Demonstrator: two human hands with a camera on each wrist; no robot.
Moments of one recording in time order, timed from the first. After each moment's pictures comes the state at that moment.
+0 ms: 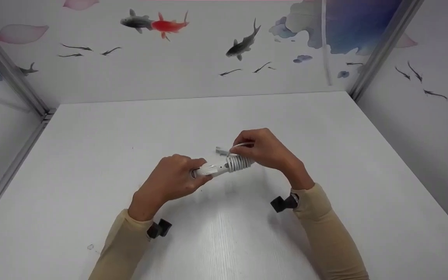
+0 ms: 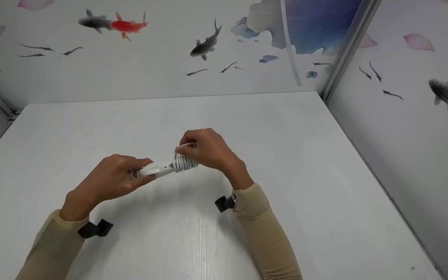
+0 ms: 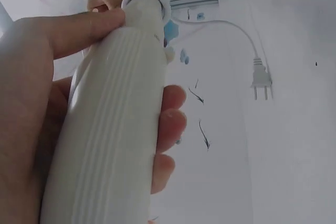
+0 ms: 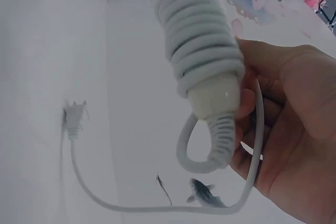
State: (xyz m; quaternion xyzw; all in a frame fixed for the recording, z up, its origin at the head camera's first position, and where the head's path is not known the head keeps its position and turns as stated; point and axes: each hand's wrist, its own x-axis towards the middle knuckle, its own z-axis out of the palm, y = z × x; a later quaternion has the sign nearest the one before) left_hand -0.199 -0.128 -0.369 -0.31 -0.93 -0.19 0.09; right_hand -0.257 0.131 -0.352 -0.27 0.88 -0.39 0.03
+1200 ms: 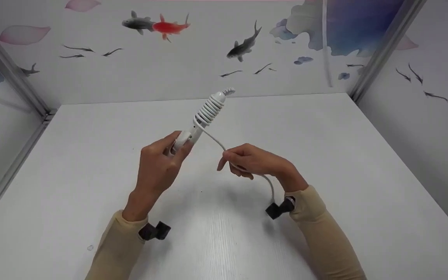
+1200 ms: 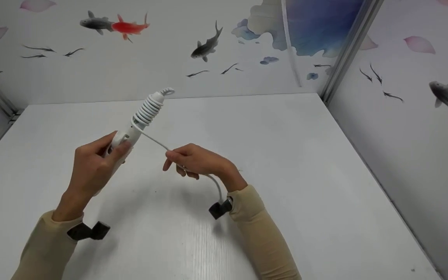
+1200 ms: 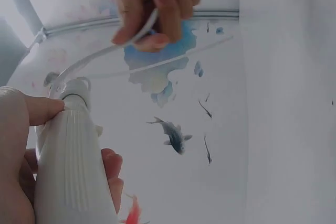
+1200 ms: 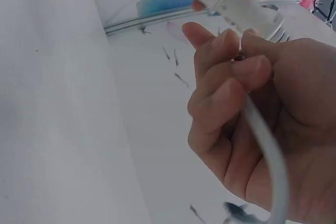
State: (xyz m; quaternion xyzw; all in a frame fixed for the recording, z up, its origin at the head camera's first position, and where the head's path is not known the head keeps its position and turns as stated) left_hand -0.197 -0.133 -0.354 -0.12 -0.87 -0.42 0.24; right_hand -0.263 0.120 -0.364 -0.34 0.77 -0.47 0.27
